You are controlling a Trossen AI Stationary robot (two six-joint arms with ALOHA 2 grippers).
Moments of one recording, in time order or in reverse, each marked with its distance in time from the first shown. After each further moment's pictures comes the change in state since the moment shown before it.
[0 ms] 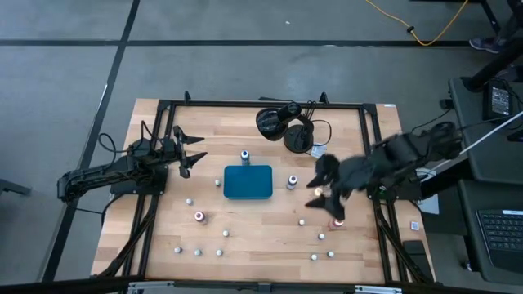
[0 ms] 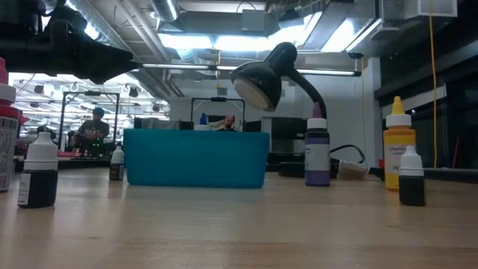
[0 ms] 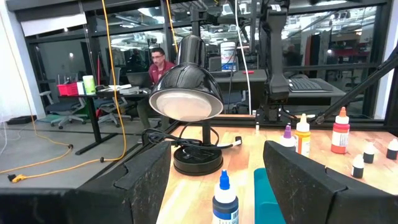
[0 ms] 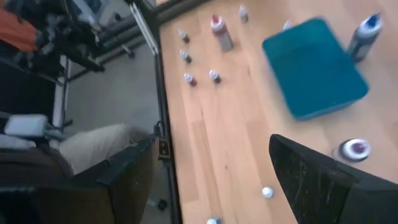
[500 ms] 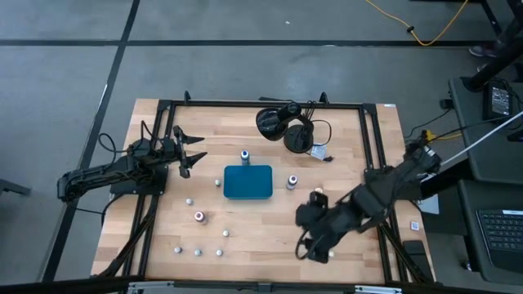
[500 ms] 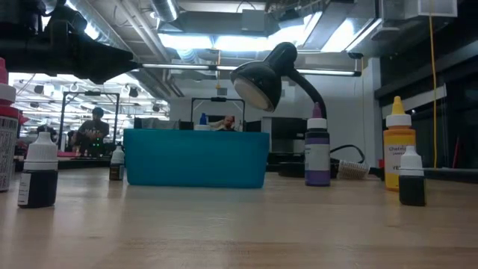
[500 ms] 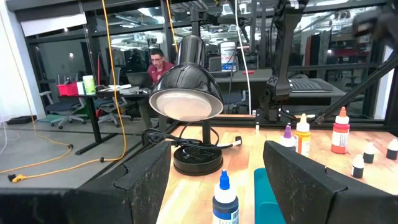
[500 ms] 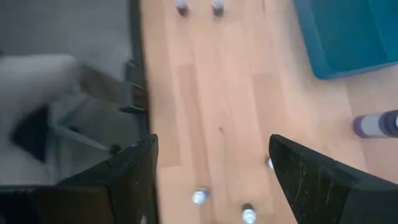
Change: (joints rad) left arm 0.000 0.000 0.000 0.000 0.000 0.000; right arm 0.170 0.273 0.011 -0.036 0.070 0.017
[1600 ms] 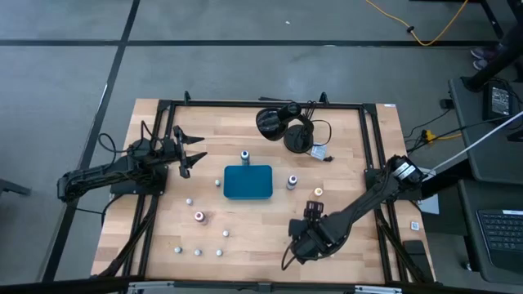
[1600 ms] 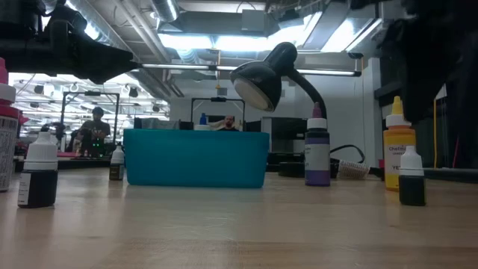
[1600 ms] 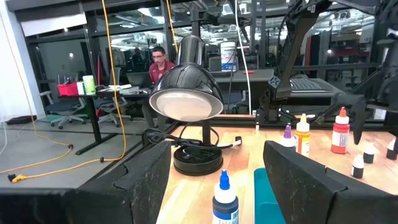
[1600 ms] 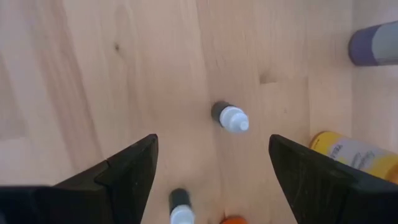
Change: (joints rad) left arm 0.000 0.000 0.000 0.000 0.000 0.000; right arm 0.010 0.212 -0.320 0.053 0.056 0.020
